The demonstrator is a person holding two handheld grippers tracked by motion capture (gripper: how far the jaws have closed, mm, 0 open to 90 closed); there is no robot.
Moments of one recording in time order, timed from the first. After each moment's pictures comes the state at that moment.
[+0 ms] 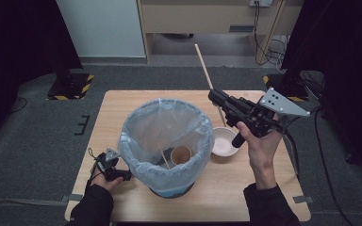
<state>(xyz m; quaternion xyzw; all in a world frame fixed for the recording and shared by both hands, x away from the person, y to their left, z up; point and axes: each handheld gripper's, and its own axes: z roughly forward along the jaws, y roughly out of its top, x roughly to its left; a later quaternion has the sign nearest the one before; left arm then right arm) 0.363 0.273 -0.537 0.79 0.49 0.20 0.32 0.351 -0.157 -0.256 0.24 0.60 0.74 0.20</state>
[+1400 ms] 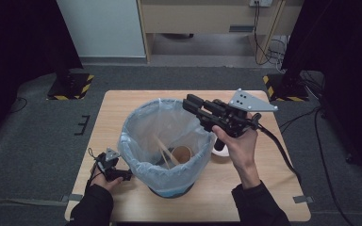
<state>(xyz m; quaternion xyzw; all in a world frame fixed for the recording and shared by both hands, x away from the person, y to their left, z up) 0.363 0.273 -0.537 0.79 0.48 0.20 0.32 0.359 -0.113 -0.267 0.22 0.64 0.72 0.15</state>
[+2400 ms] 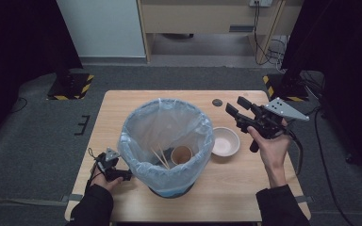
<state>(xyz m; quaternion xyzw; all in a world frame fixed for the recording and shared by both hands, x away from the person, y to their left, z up) 0.363 0.273 -0.537 0.79 0.48 0.20 0.32 0.388 -0.209 -0.324 0.36 0.63 0.64 0.25</state>
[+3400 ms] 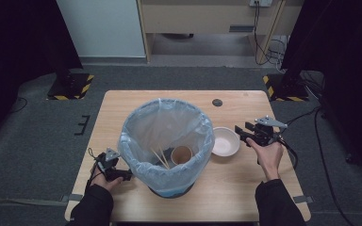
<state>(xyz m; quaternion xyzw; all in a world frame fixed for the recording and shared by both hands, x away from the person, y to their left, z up) 0.363 0.273 -0.537 0.79 0.48 0.20 0.32 0.440 -0.251 -0.456 0.49 0.70 0.46 0.24</state>
